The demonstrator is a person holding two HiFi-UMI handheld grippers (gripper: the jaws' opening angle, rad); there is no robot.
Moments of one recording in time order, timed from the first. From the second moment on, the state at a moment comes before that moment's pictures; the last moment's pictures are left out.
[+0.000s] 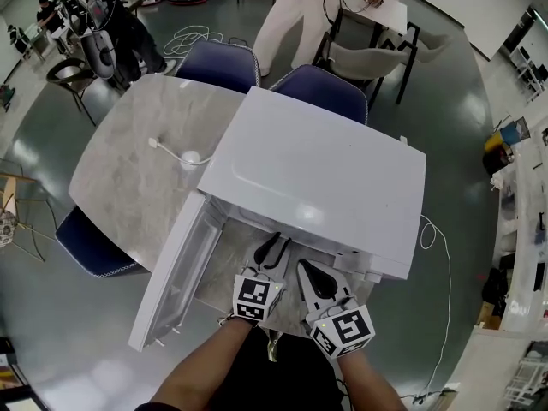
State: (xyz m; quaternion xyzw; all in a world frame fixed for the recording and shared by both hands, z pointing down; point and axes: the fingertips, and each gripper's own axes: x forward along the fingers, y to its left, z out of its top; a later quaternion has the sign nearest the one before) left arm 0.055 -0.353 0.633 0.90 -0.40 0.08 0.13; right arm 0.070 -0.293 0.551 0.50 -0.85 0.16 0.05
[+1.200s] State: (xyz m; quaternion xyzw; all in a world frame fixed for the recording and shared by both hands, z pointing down) left arm 0.046 -0.241 0.389 0.92 -0.37 0.02 0.13; right arm 0.069 -0.244 0.380 0.51 -0.85 0.10 0.03
